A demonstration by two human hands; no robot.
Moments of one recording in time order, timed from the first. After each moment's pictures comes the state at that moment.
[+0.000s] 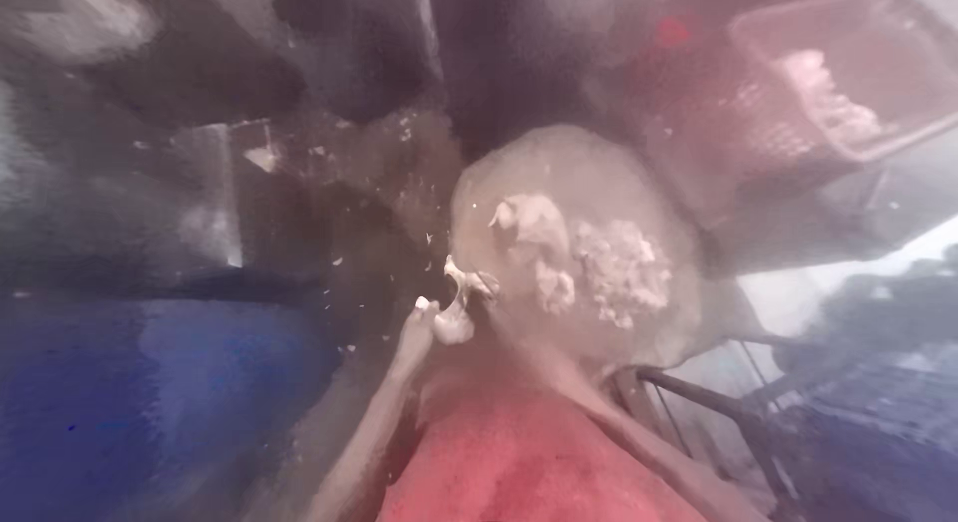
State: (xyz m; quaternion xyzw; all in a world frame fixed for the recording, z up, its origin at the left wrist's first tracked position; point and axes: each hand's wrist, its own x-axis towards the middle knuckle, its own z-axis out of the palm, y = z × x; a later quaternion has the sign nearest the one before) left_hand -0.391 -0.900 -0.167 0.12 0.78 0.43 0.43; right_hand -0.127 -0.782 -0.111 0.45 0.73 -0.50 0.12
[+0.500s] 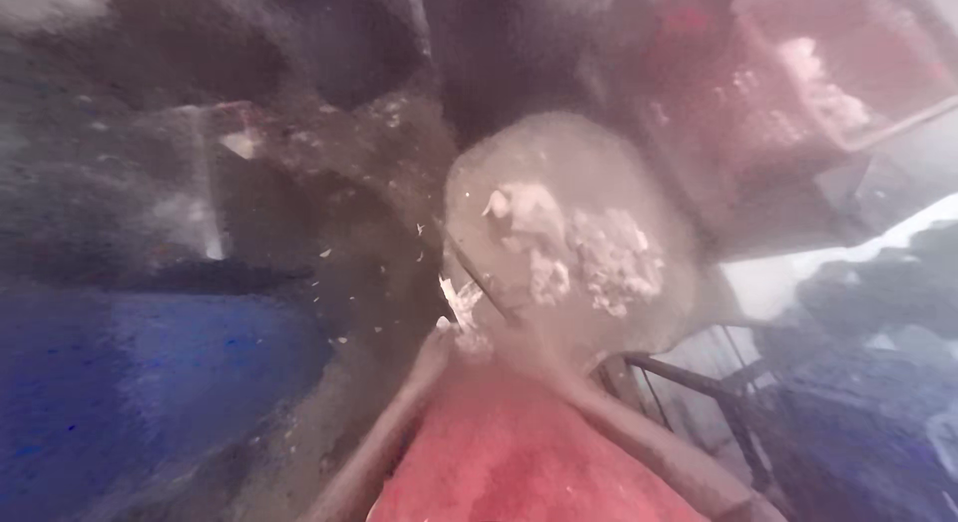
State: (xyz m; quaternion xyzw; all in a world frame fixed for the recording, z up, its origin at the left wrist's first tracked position) left_hand -0.341 -0.930 -0.172 0.14 0.71 0.42 0.55; right_hand -0.162 -0.798 -0.081 0.36 0.78 -0.50 -0.10
